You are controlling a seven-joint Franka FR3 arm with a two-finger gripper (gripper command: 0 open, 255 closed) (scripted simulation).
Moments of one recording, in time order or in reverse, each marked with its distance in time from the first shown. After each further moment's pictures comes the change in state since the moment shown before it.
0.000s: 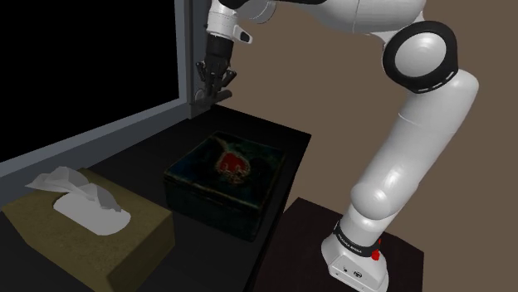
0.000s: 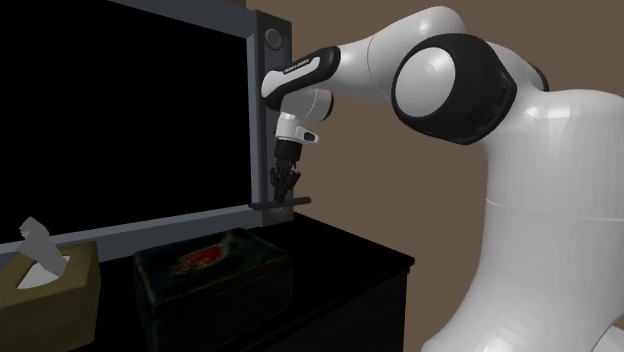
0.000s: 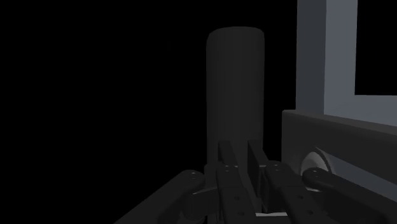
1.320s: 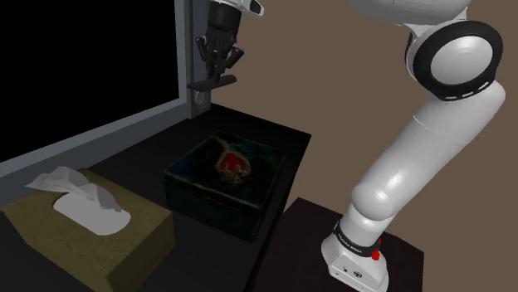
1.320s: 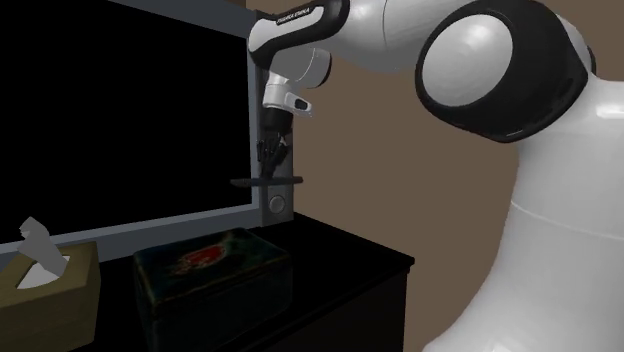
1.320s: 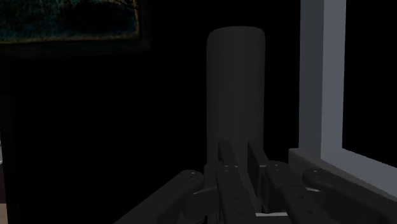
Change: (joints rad) arm 0.031 -0.148 0.028 0.024 0.057 -0.112 0.091
